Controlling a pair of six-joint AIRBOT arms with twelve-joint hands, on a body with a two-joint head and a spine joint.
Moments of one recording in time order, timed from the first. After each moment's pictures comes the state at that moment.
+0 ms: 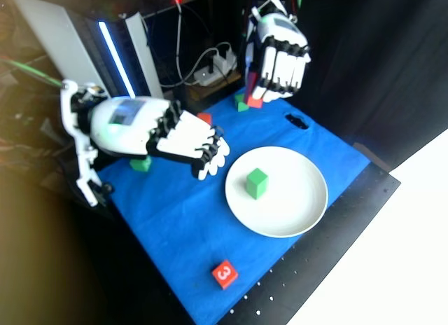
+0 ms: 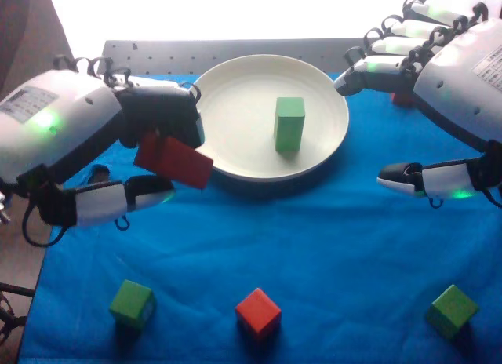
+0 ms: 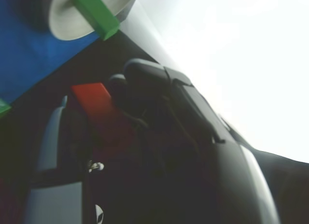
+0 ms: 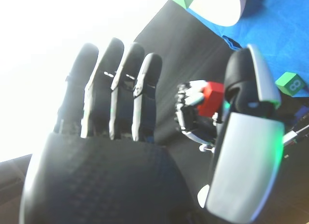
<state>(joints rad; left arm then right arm) 0.93 -0.84 0.85 -0.11 -1.05 1.11 -0.77 -0.91 0.87 -2.96 -0.90 1.84</state>
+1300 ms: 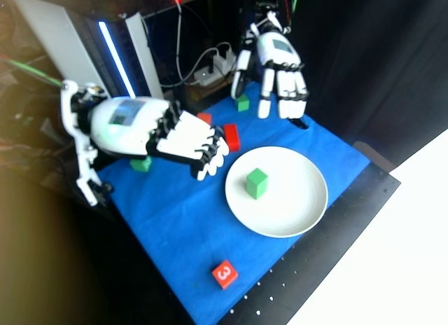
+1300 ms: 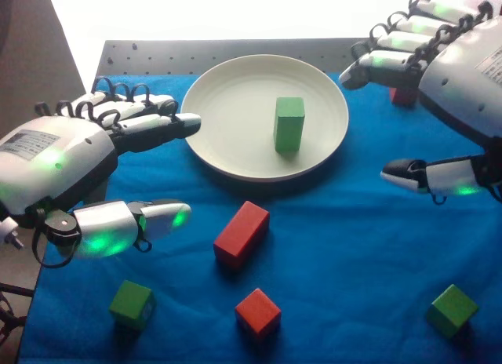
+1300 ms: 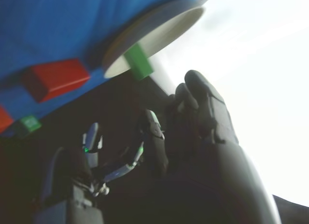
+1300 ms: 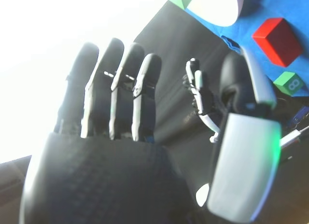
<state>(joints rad) 1.00 -0.88 0.85 -0.29 -0.99 1.27 -0.78 -0.91 0.89 -2.95 -0.90 1.84</state>
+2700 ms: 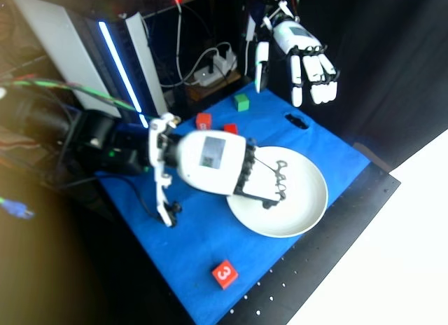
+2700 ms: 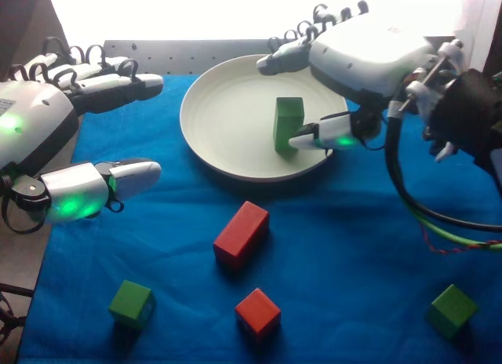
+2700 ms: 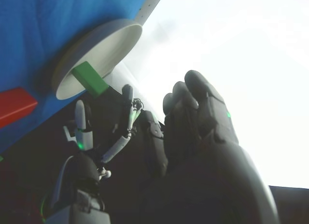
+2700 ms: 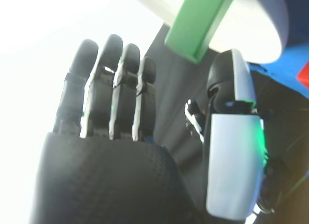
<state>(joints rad) 0.99 -0.84 0.87 -0.37 -1.08 1.29 -0.59 -1.29 1.30 -2.90 -0.59 1.99</state>
